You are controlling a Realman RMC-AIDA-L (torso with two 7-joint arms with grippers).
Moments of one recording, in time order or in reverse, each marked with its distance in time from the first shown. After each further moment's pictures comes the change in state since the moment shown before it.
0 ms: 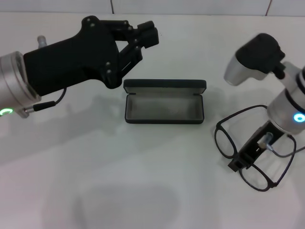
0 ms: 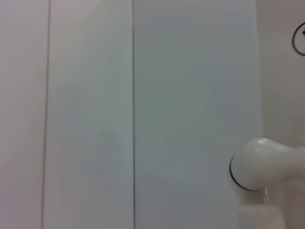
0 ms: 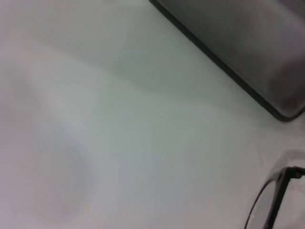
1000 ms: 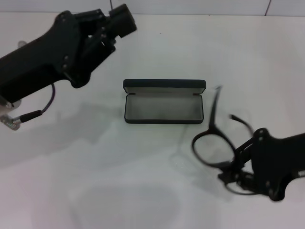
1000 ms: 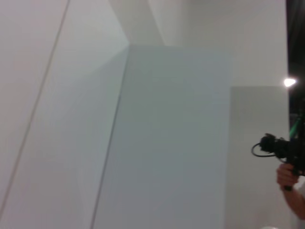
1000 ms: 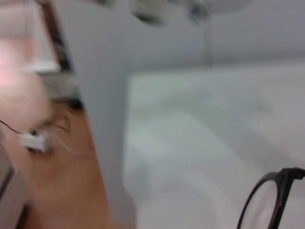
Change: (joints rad) left arm -0.052 0.003 -0.077 -0.215 -0.172 0.261 -0.060; right arm -0.546 -0.001 0.215 -0.495 0.512 -0.109 -0.903
